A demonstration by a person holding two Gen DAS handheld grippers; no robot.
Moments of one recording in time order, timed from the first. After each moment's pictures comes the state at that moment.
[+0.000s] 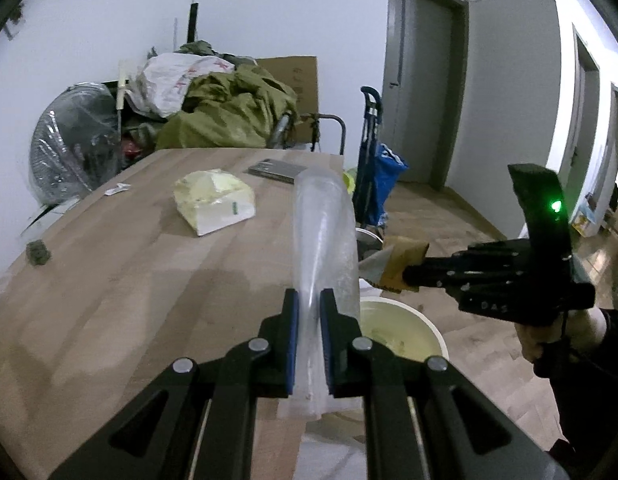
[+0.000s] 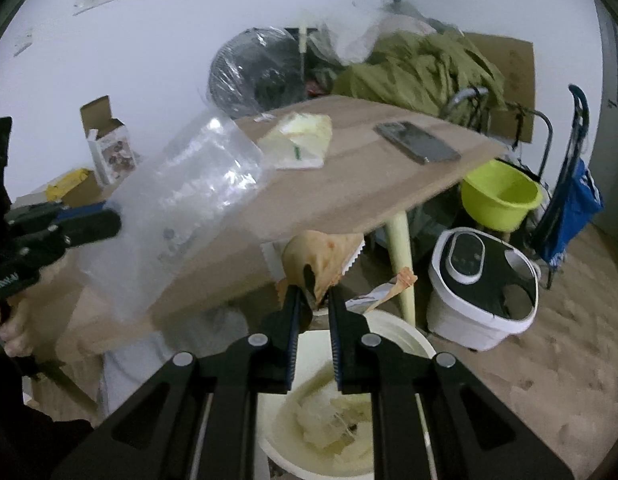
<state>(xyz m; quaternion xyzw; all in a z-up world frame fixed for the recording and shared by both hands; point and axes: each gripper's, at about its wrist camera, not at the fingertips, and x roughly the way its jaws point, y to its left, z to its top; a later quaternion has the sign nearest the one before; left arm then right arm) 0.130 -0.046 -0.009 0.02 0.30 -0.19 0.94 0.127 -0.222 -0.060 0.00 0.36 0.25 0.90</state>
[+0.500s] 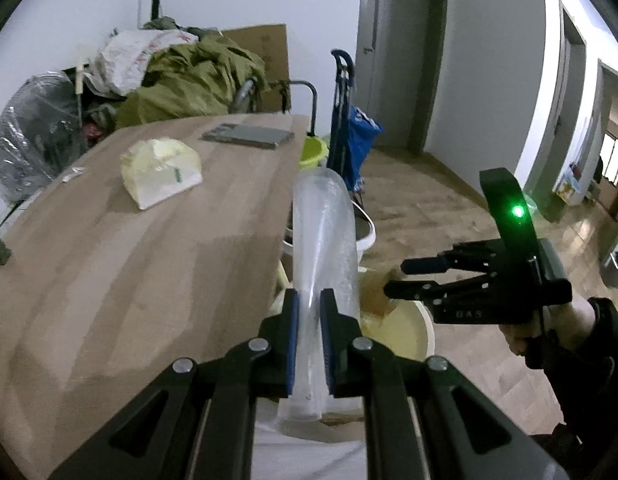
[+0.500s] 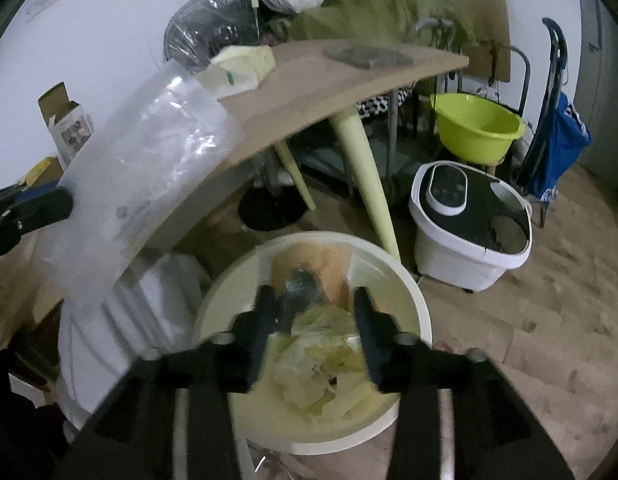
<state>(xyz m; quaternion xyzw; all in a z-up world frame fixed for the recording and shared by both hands) 0.150 -0.091 -0.046 0.05 0.35 -0.23 0.91 0.133 -0.261 -0.135 0.03 0.44 0.21 0.88</state>
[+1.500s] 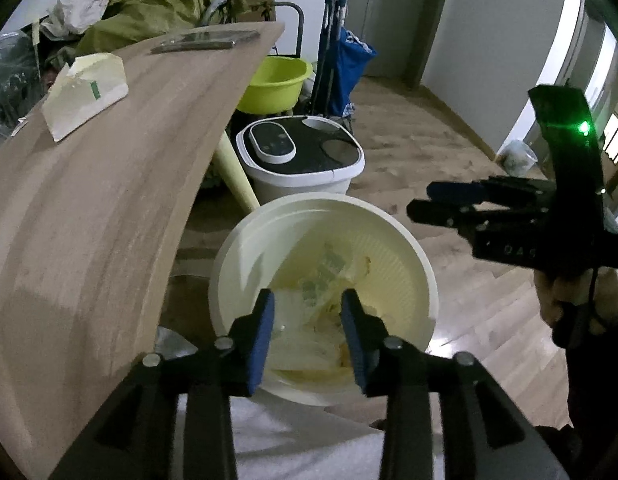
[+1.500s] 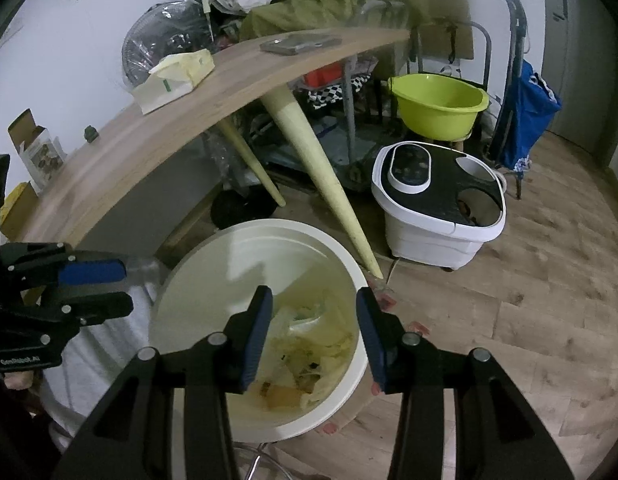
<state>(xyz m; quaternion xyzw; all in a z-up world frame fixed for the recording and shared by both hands) 0.186 -0.143 -0.113 0.07 0.47 -0.23 0.85 0.134 -0.302 -0.150 0.06 0.45 0.15 0.88</state>
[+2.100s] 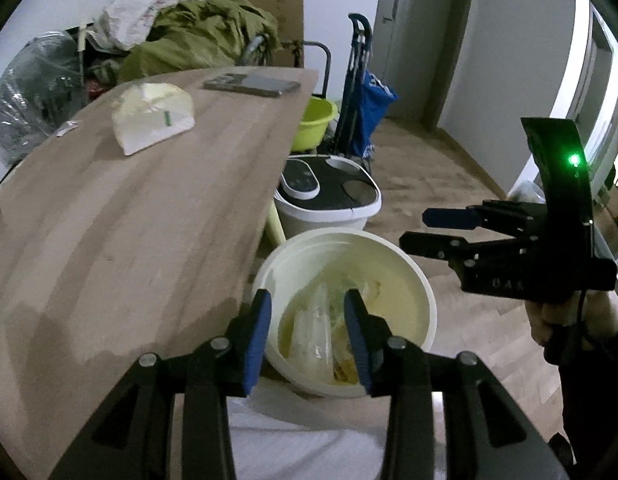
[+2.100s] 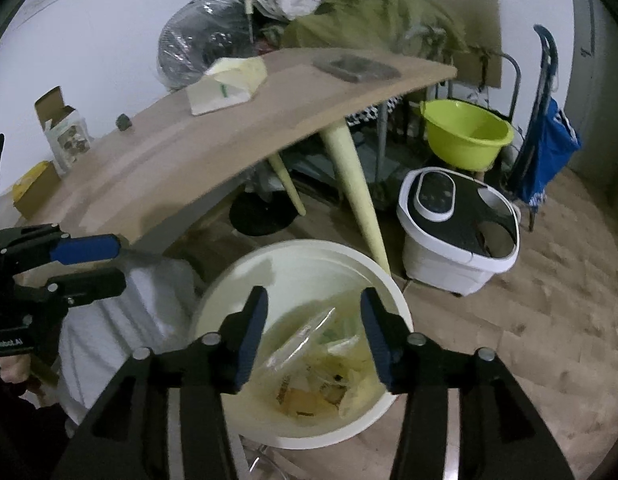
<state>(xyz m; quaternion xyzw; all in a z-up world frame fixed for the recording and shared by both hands) 0.158 -0.104 -0.071 0.03 0.42 -0.20 0.89 0.125 -0.262 -0.112 0.02 0.42 0.20 0.89</state>
